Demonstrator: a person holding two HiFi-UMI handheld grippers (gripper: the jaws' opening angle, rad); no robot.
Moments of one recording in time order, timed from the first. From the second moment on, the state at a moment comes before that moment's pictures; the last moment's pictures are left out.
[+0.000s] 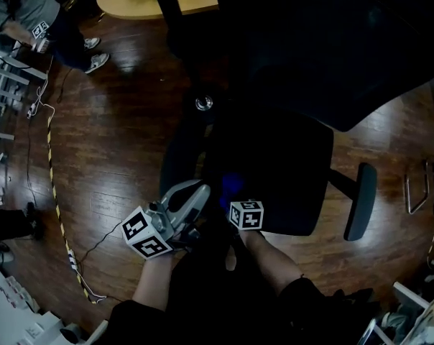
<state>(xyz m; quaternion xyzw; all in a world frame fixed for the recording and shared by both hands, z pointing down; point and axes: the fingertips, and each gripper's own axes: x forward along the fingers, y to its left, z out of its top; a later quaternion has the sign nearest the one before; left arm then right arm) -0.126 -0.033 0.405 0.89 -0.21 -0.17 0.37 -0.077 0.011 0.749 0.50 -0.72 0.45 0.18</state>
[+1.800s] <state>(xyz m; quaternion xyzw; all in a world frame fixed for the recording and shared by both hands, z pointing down) -0.012 -0.011 0.203 0.93 -0.03 -0.20 0.32 0.115 0.040 0.241 0.45 -0.82 0.22 -0.27</state>
